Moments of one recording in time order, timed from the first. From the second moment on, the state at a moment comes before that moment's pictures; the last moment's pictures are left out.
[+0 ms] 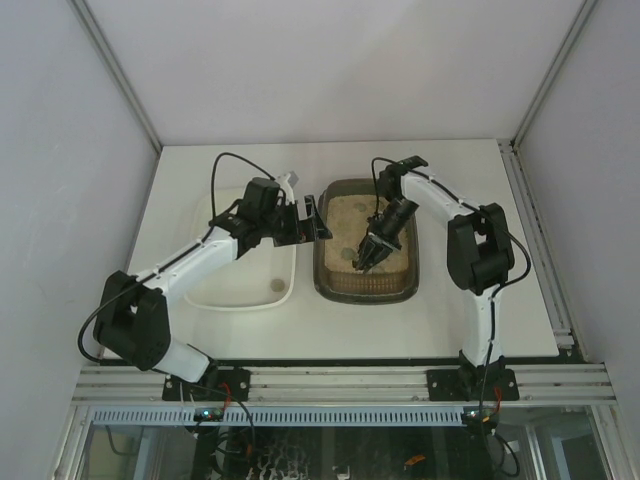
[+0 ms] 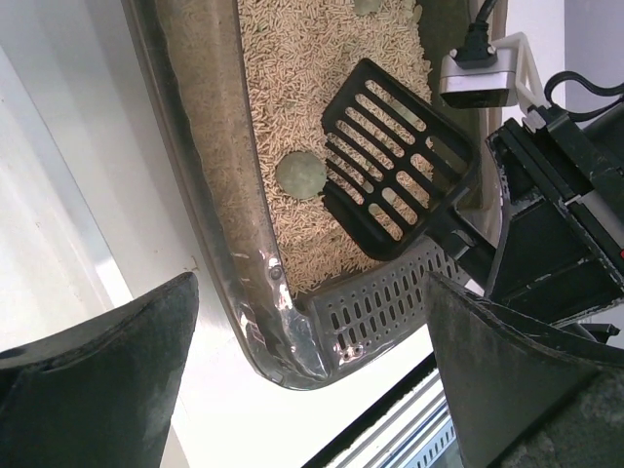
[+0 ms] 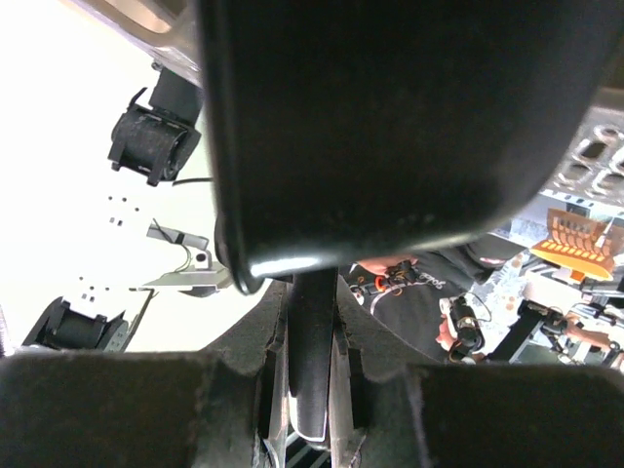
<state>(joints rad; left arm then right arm) -0.50 1.47 1.06 -0.29 0.32 -0.59 0.40 2.06 1.71 -1.58 -0.75 0.55</state>
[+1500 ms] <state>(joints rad) -0.24 1.28 1.04 -0.46 0.34 -0.40 0.33 1.70 1.05 -0.69 -0.98 0.69</state>
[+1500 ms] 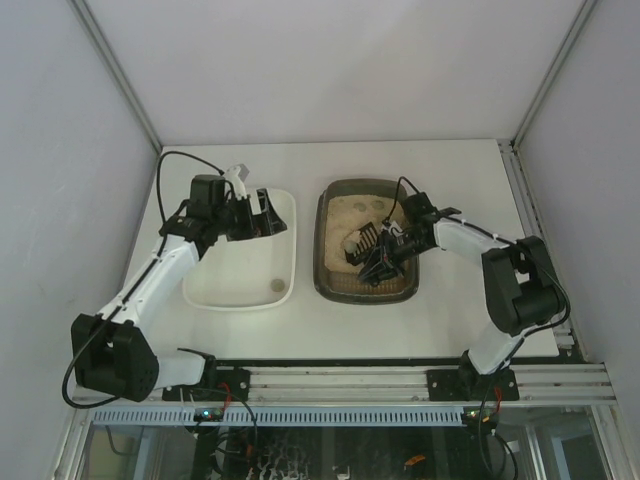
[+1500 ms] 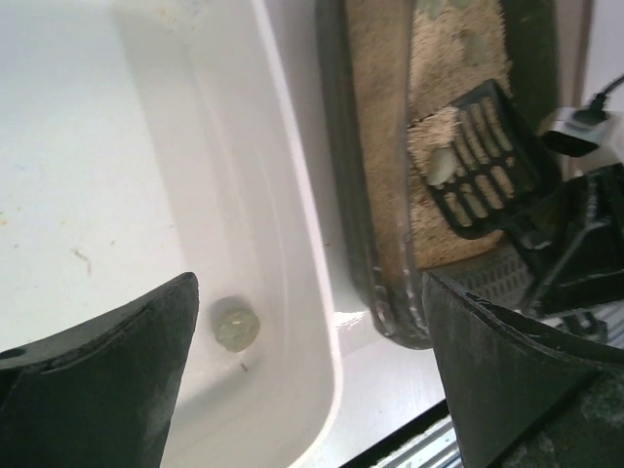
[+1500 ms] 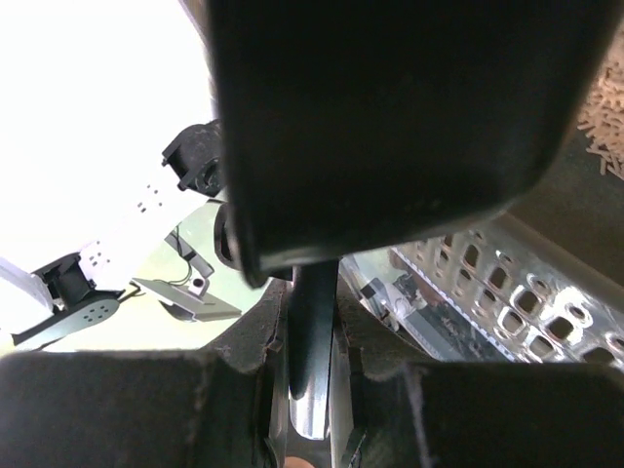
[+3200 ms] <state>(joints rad) -0.18 1.09 0.82 -0.45 0.19 -0.27 0.31 1.24 0.27 0.87 -0.80 1.06</state>
